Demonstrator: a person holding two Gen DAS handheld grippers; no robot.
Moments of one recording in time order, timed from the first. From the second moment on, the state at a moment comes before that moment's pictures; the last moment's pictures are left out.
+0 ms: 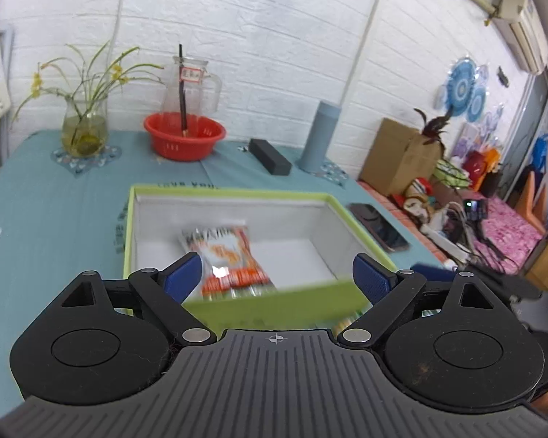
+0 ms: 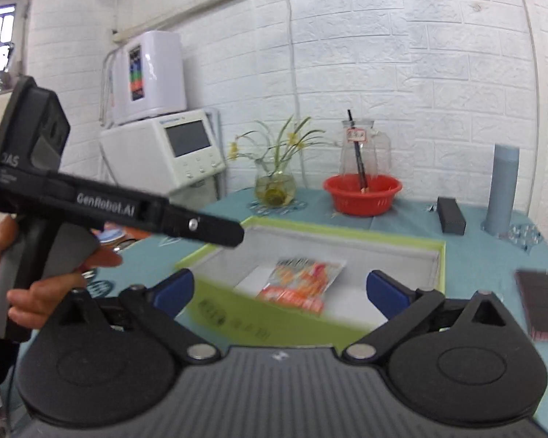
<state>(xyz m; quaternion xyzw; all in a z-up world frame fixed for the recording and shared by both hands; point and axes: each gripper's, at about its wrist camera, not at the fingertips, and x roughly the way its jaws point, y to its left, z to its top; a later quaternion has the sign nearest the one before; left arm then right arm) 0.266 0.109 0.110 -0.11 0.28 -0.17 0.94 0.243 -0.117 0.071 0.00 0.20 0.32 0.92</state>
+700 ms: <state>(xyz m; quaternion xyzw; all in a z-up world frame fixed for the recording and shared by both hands) 0.078 0.171 0.018 -0.24 0.36 -0.10 0.89 0.097 -0.066 -0.007 0.02 0.33 0.40 0.86</state>
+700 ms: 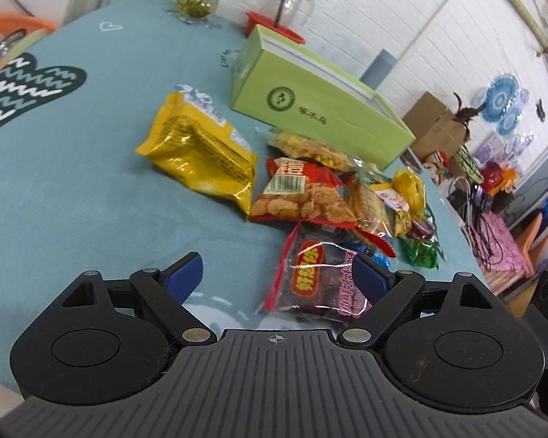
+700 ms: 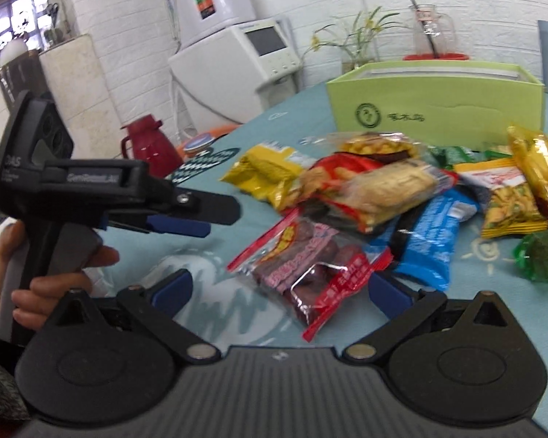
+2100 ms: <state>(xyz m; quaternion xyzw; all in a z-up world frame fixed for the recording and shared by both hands) 0.072 0.168 0.045 -0.21 0.38 -0.08 0.90 0.115 0.000 0.006 -0.04 0.29 0.49 0.82</state>
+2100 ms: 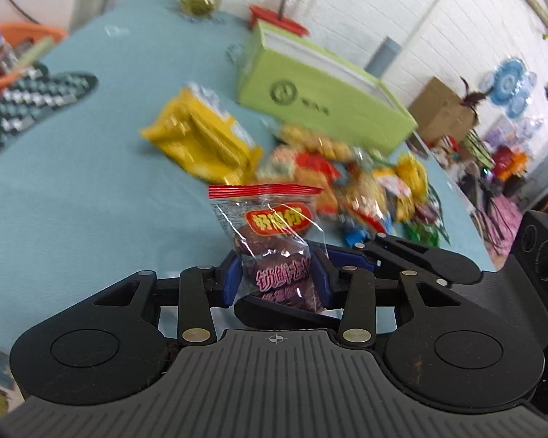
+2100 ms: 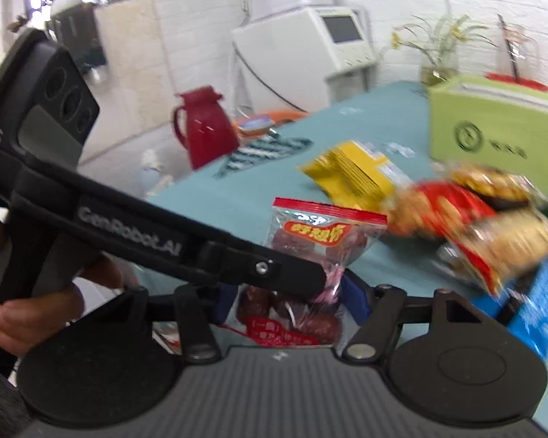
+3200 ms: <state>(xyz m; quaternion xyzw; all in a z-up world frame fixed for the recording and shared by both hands) 0.335 0.174 0.101 -0.14 0.30 -0.11 0.94 0.341 -0.064 0.076 -0.03 0.22 0.35 0.91</state>
